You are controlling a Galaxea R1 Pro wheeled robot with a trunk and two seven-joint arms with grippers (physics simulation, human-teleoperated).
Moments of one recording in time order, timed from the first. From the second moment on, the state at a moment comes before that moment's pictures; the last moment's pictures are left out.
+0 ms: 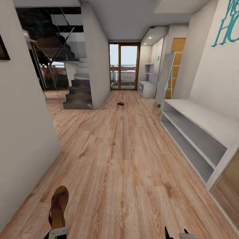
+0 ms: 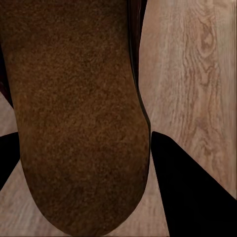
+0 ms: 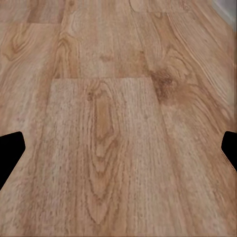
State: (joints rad) left arm -0.22 0.08 0.09 -0.35 0.09 -0.49 0.00; right arm -0.19 -0.07 0.04 -0.33 -0.10 -0.68 -0.06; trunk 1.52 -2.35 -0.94
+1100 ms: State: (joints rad) left arm -0.22 0.08 0.09 -0.35 0.09 -0.49 0.00; right arm -0.19 -0.07 0.04 -0.33 -0.10 -0.68 -0.06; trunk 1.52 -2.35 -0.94
